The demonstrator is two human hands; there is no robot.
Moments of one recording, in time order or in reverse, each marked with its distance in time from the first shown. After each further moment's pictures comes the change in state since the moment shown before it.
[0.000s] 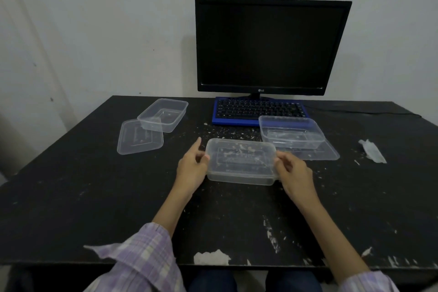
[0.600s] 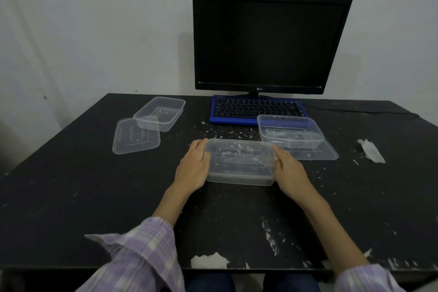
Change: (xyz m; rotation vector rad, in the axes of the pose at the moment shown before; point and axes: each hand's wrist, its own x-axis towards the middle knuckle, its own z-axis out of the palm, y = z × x) left_hand 0.011 -0.002 0.006 0.403 -0.080 0.253; right_hand 0.010 -0.007 -0.002 -0.209 -0.195 -0.045
